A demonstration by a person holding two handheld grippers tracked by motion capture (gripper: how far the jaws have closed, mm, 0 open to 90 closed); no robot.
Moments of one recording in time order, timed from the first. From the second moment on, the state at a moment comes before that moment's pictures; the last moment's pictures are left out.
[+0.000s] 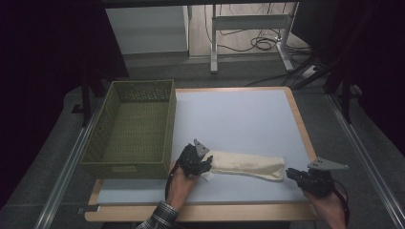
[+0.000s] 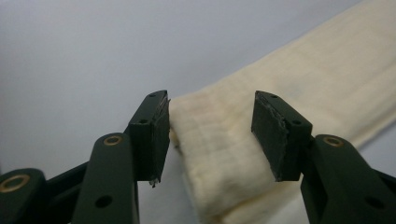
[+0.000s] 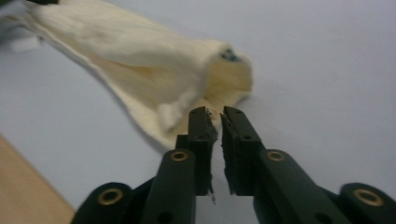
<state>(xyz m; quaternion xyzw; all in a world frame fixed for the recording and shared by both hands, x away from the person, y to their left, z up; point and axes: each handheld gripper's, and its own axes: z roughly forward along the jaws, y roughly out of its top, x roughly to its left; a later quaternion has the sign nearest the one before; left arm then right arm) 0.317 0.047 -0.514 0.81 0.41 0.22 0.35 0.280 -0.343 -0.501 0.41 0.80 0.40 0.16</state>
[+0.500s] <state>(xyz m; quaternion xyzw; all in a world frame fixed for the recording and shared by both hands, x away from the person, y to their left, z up) 0.323 -0.043 -0.492 0.87 0.28 0.14 0.39 0.302 -0.320 -0.502 0.40 0.81 0.39 0.17</state>
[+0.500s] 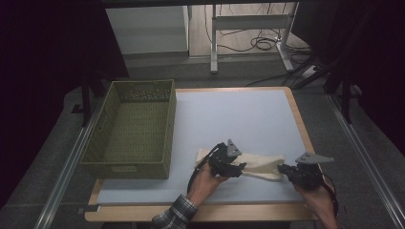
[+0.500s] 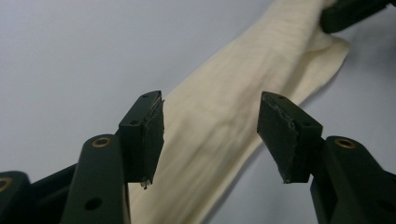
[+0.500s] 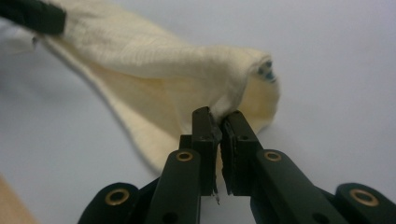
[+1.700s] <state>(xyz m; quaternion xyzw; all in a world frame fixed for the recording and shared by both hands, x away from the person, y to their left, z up) 0.314 -0.091 -0.503 0.89 0.23 0.13 0.37 0.320 -0.324 -0.515 0.42 0.80 0.39 0.17</state>
